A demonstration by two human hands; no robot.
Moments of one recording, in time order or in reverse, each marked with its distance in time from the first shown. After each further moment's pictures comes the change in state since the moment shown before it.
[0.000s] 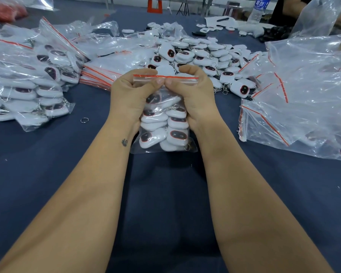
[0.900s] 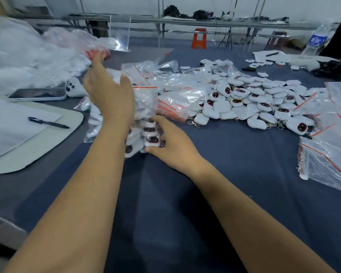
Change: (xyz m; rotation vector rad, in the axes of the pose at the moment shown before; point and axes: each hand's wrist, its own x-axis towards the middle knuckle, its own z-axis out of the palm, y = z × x) left_hand 0.020 0.114 -0.119 0.796 0.675 0.400; right_hand -0.054 0.050 0.125 -0.862 -0.595 -0.298
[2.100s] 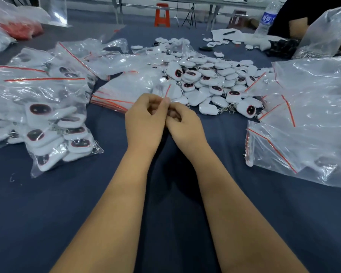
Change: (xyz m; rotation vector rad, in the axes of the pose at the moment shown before) left_hand -0.132 0.028 0.113 -0.201 -0.467 -0.083; right_hand -0.031 0.066 -0.098 0.175 0.377 0.397
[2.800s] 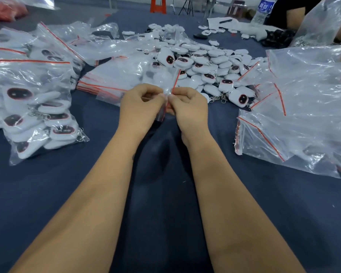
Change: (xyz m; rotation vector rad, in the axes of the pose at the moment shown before) left_hand 0.005 -0.004 0.010 -0.095 -0.188 -0.085; right_hand 0.010 0.004 -0.016 0.484 0.207 0.163
